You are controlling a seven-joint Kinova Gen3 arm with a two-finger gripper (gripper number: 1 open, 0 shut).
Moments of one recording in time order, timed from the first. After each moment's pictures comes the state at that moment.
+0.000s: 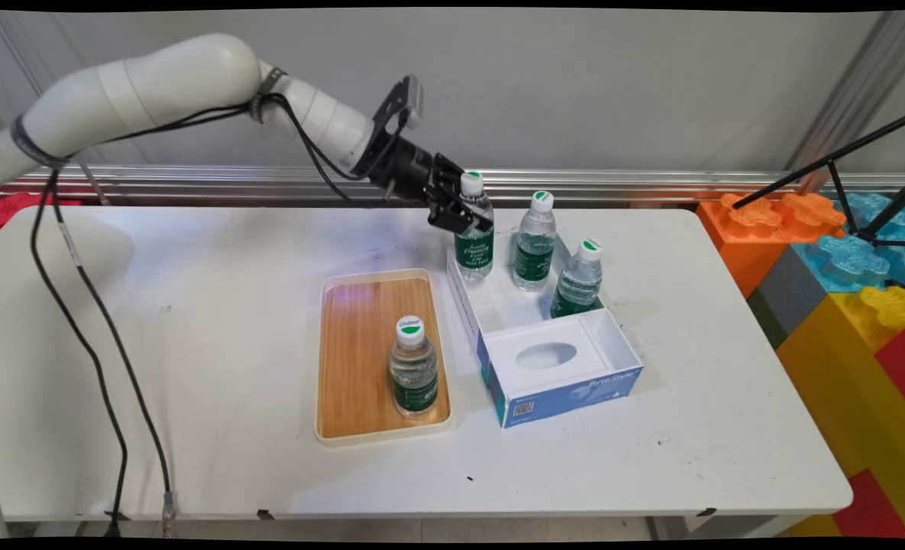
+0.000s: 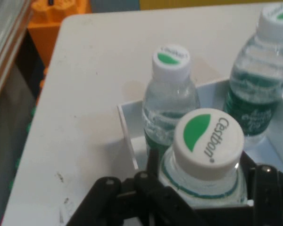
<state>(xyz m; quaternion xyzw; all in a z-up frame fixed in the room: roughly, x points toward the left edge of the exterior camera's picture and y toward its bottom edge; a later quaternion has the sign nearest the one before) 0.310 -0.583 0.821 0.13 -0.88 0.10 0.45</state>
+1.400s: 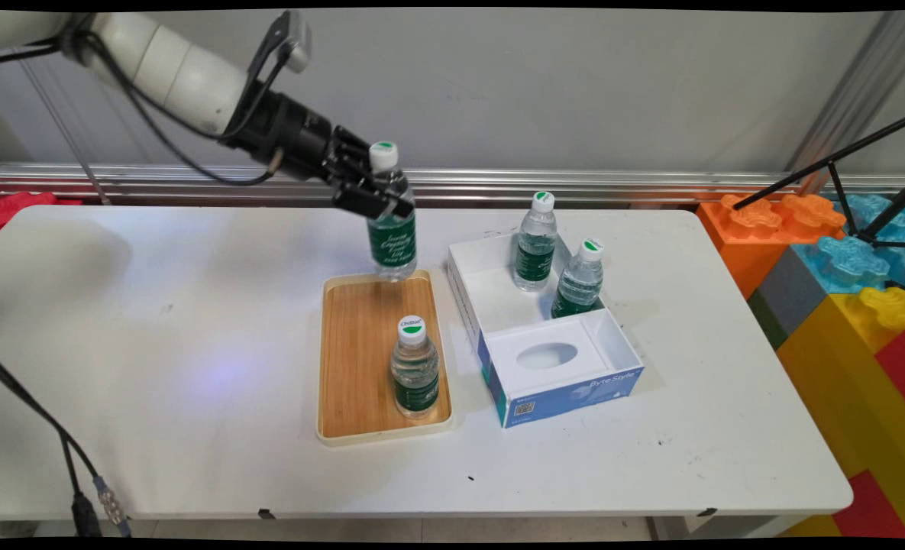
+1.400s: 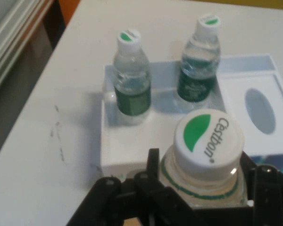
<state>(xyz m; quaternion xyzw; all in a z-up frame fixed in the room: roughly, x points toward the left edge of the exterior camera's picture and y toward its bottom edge) 0.369 -0.447 0.925 0.22 -0.88 0.11 0.41</state>
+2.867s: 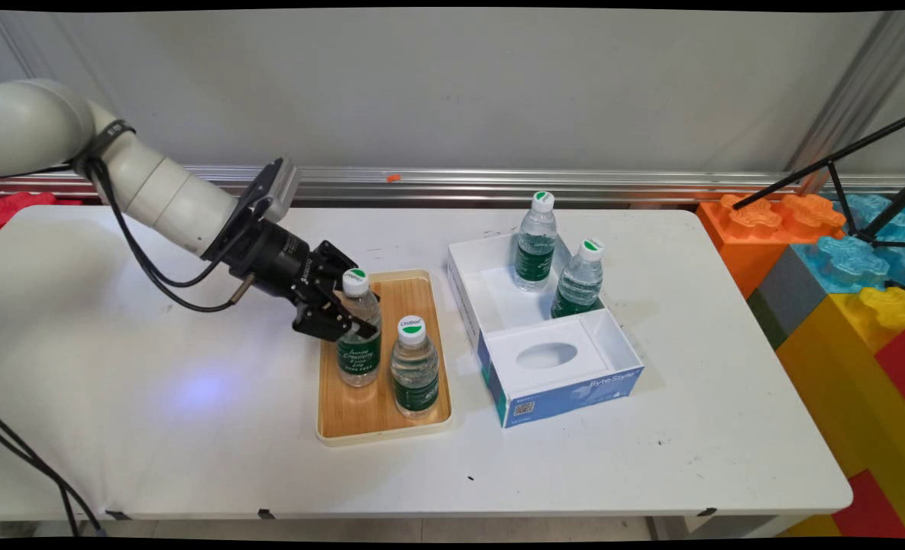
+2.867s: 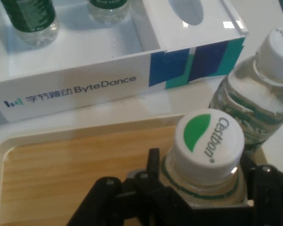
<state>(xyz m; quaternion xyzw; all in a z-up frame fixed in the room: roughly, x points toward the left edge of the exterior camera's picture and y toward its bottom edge) 0.385 -0.399 0.820 0.15 -0.91 0.04 0.38</state>
